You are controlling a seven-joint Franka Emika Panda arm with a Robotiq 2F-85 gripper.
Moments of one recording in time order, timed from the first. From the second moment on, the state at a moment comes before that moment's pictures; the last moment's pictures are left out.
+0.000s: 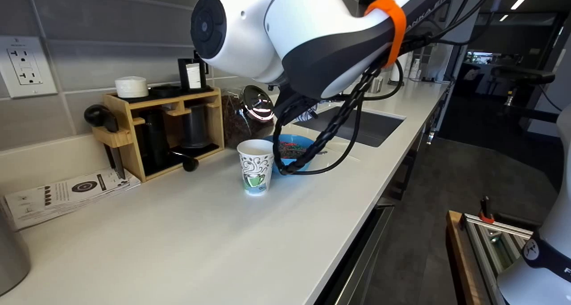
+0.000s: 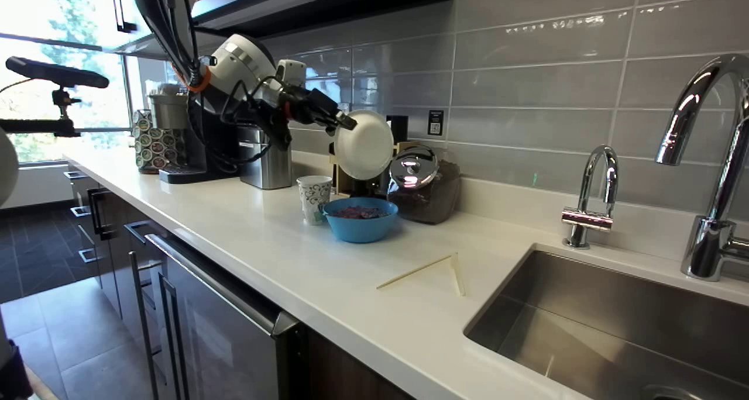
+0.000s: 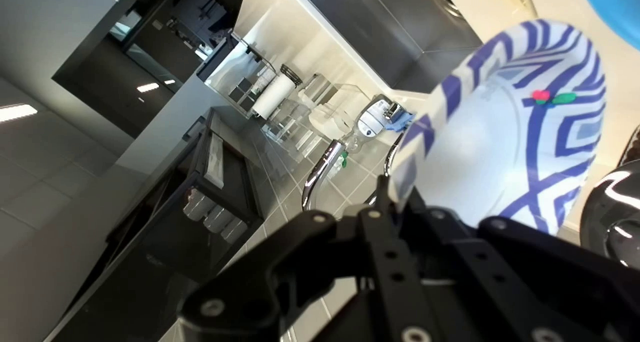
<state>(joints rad) 0.19 0.18 0.16 -1.98 -1.17 1.38 1.54</state>
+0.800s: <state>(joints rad) 0.18 0.19 0.15 -1.96 -1.13 1.37 1.51</state>
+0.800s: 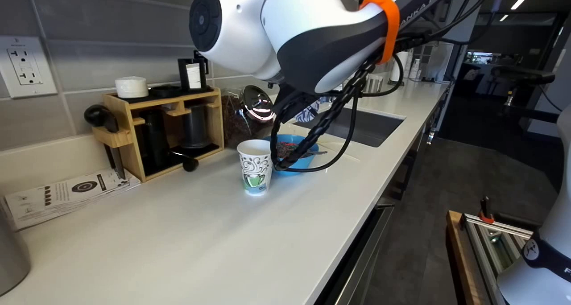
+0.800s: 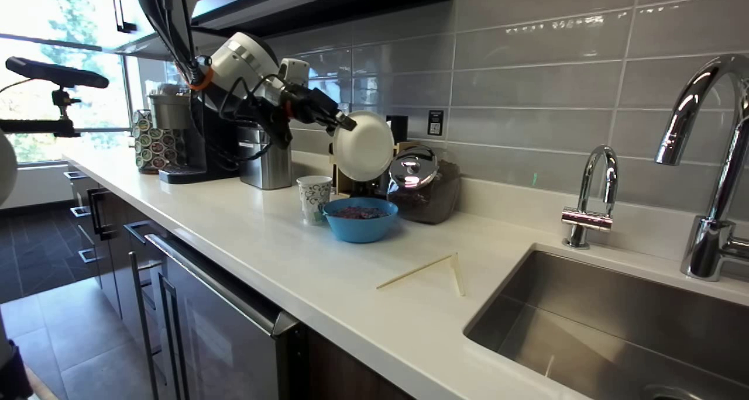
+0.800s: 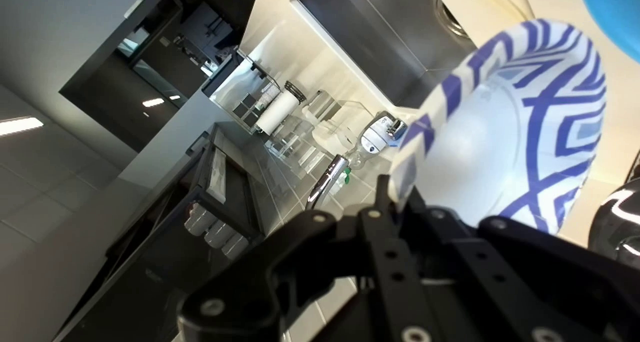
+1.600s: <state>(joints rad) 0.22 0.24 0.17 -1.94 -1.28 1.28 1.44</state>
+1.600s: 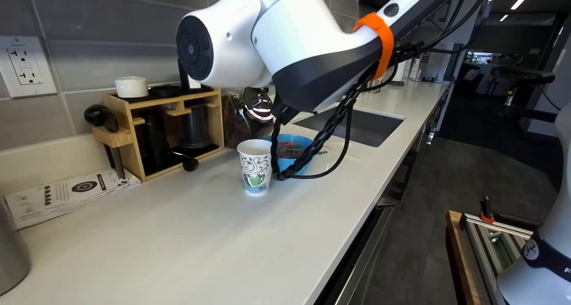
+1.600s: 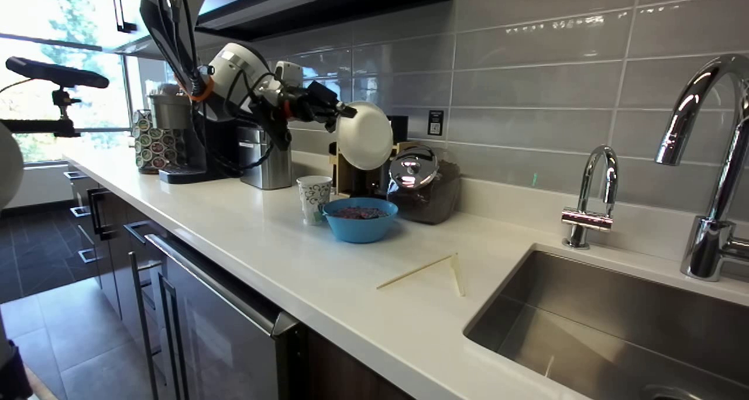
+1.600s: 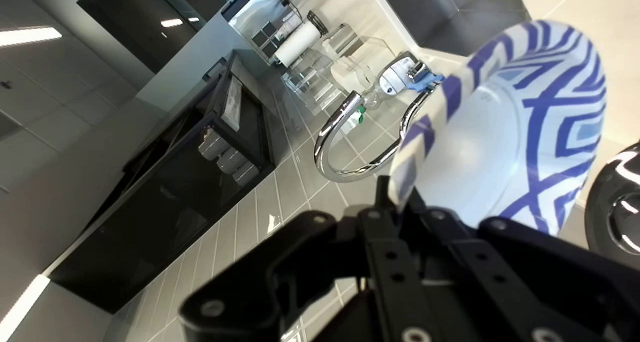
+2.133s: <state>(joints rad) 0.21 0.25 0.17 -1.91 -1.17 1.31 1.43</state>
